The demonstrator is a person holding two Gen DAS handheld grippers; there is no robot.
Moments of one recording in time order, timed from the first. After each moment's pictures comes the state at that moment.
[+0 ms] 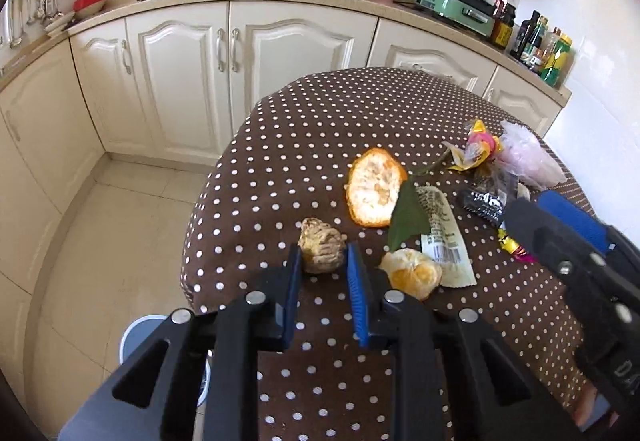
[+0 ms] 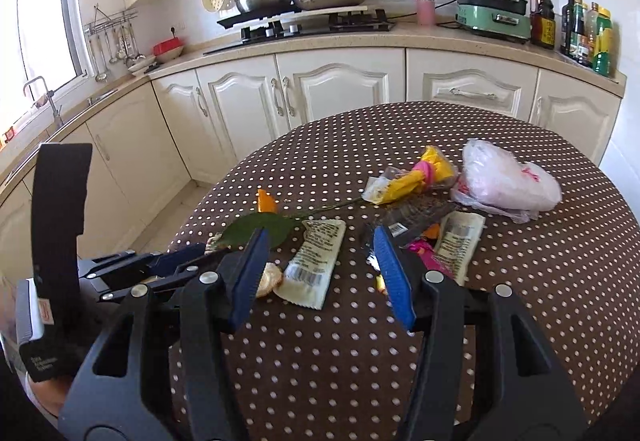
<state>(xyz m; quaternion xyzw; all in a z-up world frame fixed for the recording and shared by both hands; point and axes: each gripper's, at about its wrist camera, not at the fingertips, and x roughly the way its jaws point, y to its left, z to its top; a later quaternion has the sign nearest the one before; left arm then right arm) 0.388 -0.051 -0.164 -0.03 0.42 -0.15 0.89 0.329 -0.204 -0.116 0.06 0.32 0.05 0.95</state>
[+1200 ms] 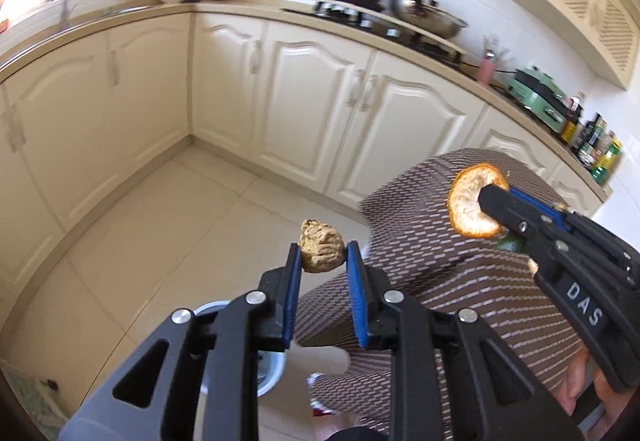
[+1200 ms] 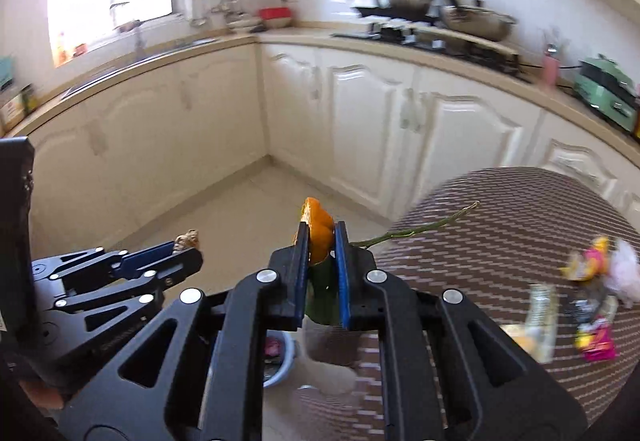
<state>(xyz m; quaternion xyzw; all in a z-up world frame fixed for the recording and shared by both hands) 0.322 0.175 -0.152 -0.13 0.36 -0.01 0.92 0.345 0.008 -0.104 -0.06 0.31 0.20 0.93</state>
